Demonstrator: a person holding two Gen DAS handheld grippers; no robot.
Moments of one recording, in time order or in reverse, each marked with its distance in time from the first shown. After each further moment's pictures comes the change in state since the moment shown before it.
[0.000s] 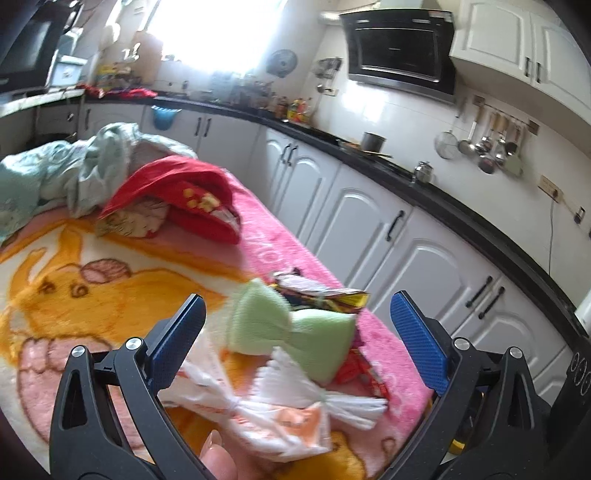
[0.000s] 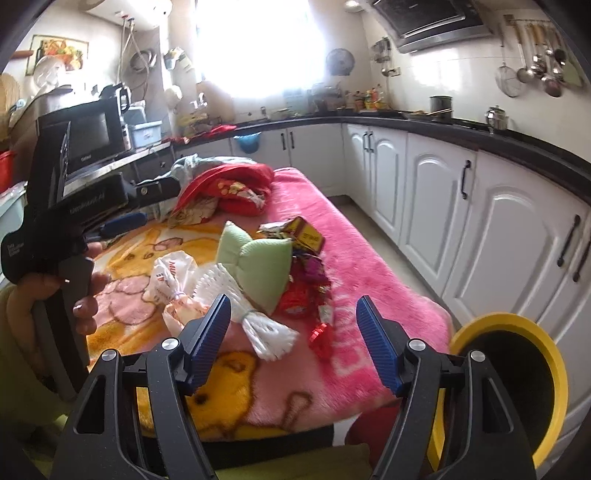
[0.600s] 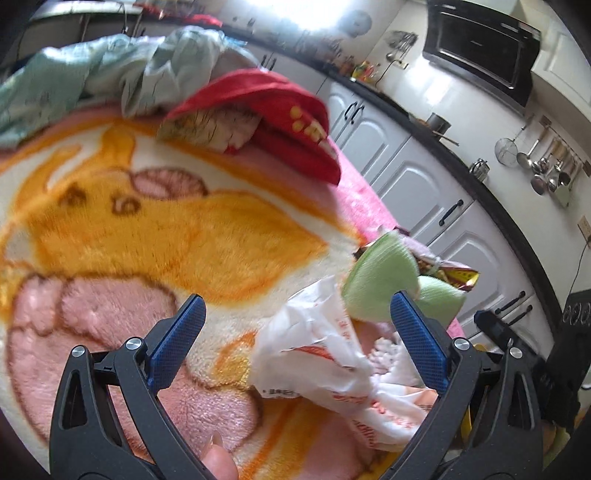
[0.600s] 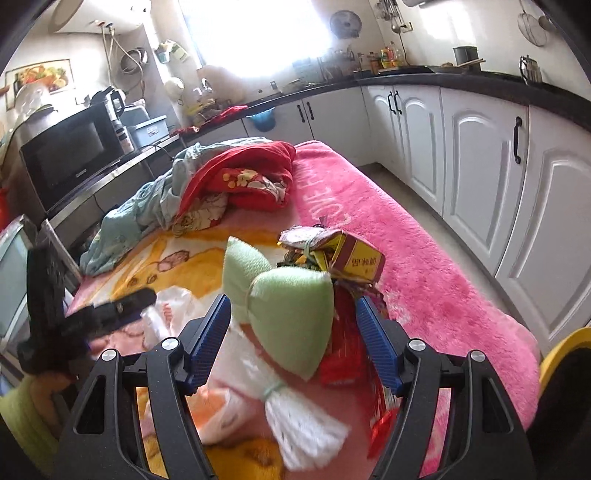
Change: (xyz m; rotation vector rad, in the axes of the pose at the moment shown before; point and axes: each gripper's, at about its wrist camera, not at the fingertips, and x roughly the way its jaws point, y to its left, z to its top) left arm 0.041 0.104 -0.032 -0.229 0.195 0.078; right arm 0.116 -0.002 0.044 0.120 0.115 0.147
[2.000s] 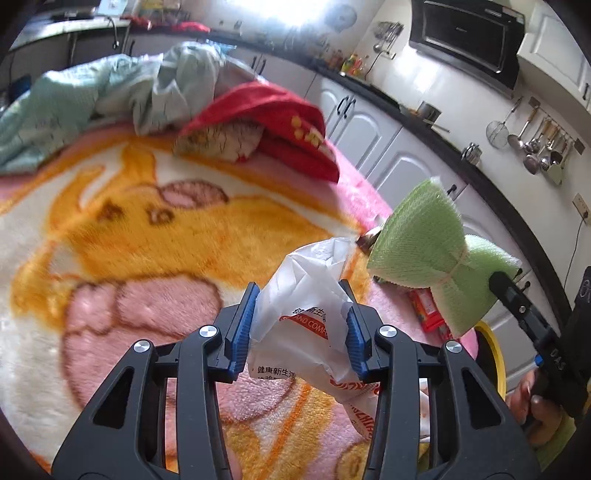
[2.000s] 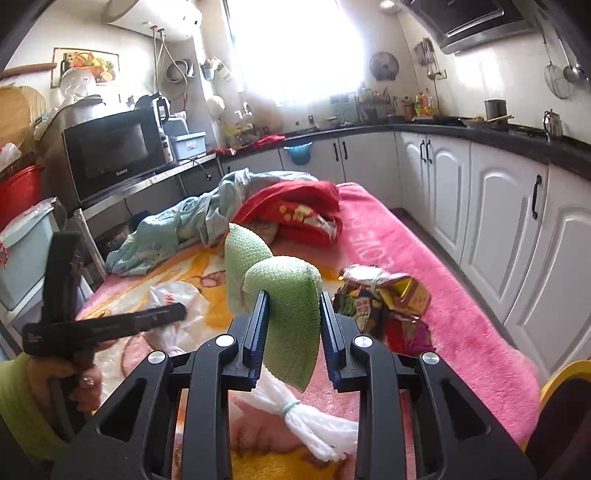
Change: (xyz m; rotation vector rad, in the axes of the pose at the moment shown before) left arm -0.054 0.005 -0.002 0.094 -0.003 0.009; right arm -0.043 0.055 -0.004 -0.137 -0.151 0.057
